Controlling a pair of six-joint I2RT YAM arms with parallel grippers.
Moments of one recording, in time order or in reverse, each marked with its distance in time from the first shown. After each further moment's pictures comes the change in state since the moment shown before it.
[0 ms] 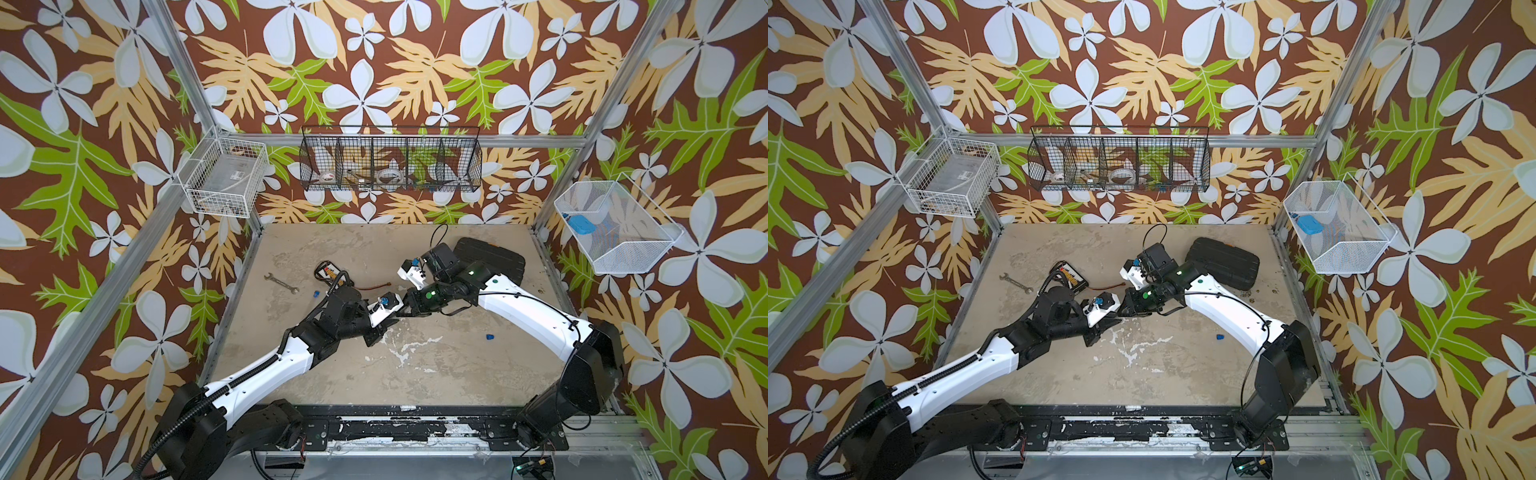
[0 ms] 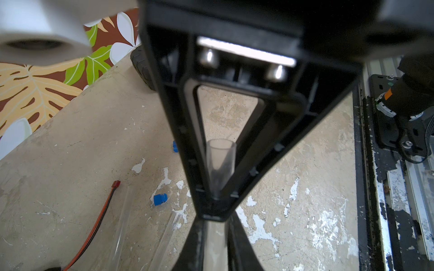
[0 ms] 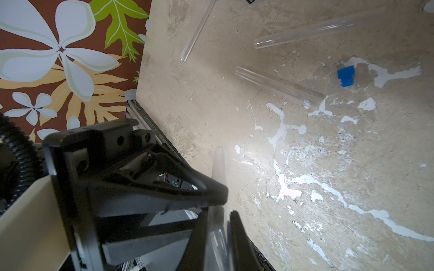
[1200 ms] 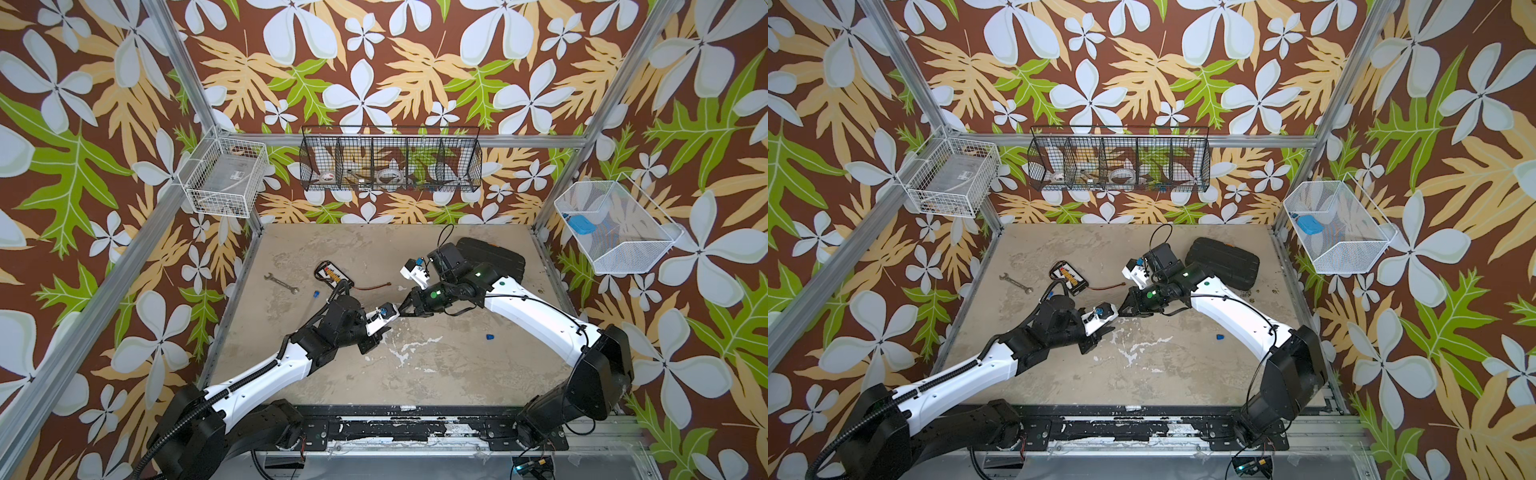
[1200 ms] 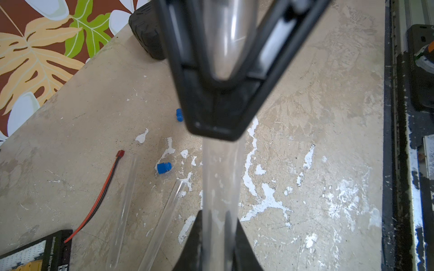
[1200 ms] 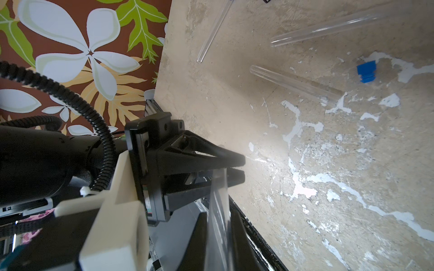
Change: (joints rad) left arm -0.003 -0.029 -0.073 -0.040 -0.100 0.063; right arm -0.019 -0.043 -0.041 0.039 -0.086 0.022
